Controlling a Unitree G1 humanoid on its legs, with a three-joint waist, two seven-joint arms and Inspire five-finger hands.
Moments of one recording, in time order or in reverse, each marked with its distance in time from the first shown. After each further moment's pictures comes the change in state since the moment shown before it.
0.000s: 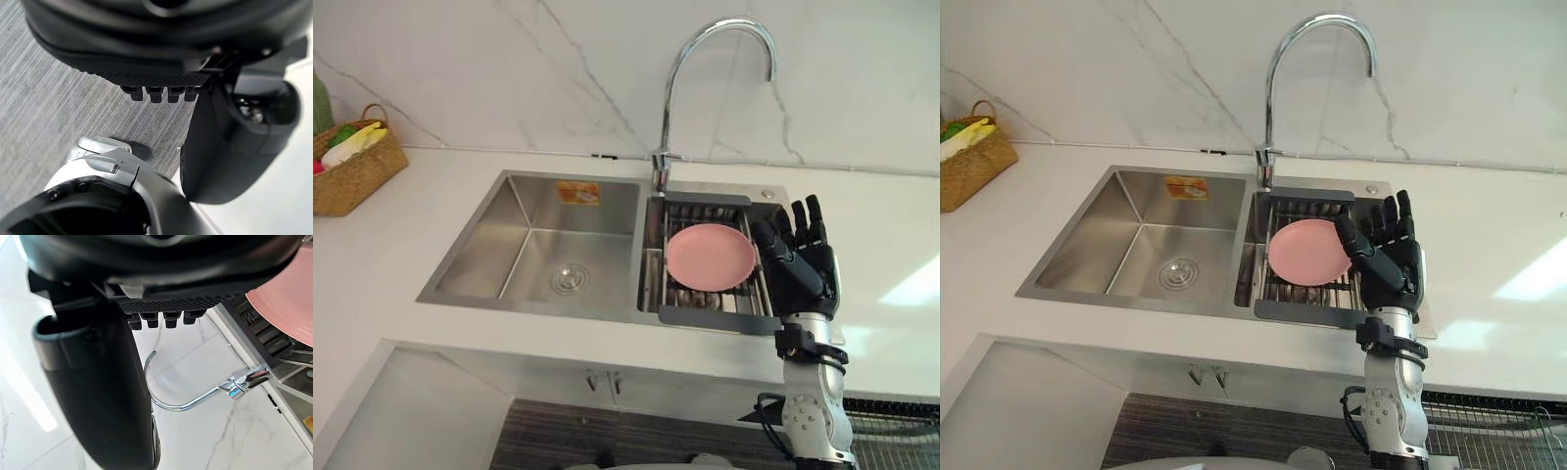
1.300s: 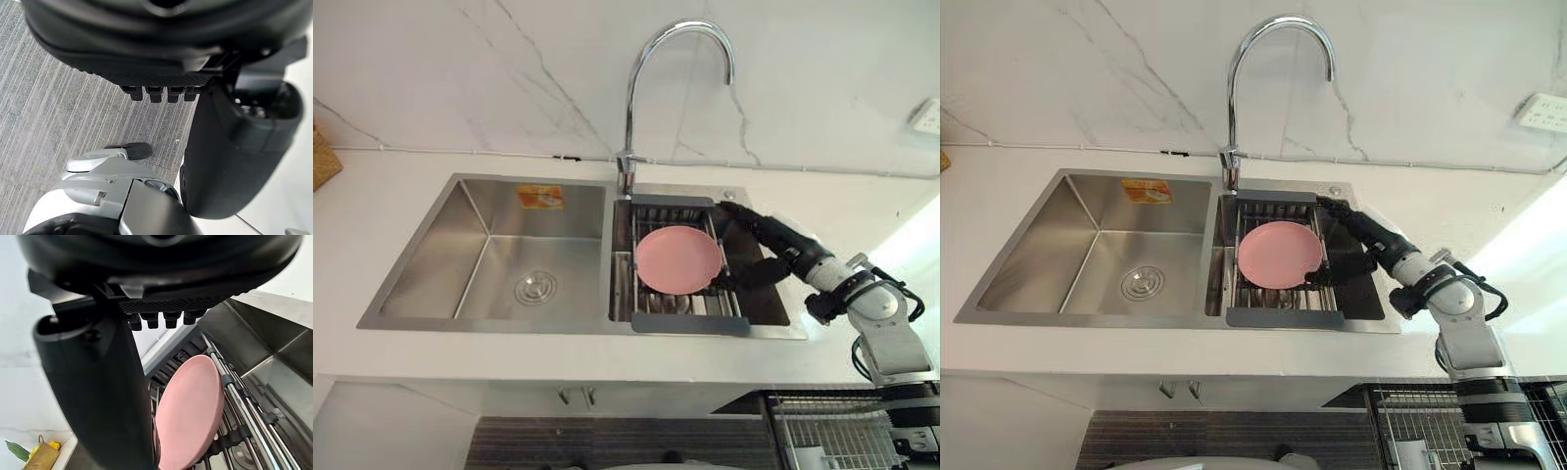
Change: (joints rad) left arm 0.007 0.068 -0.038 -0.048 0.113 0.042 0.024; right arm -0.278 -0.579 0.072 0.202 -0.772 0.169 0.445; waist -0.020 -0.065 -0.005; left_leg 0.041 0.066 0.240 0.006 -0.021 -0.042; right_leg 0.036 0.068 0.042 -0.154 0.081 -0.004
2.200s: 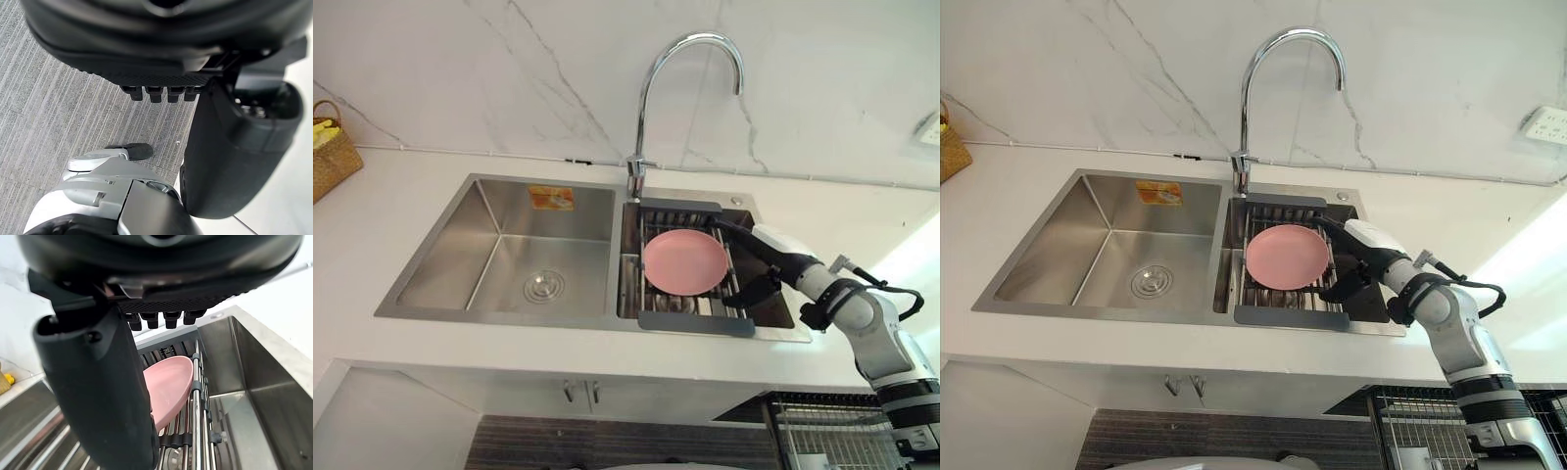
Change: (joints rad) left arm -0.001 0.008 -0.008 -0.011 0.002 0.025 -0.001; right arm -0.004 -0.034 0.098 0.037 -0.406 -0.183 -0.119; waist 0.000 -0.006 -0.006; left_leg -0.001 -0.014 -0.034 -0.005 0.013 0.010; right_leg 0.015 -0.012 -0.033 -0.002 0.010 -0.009
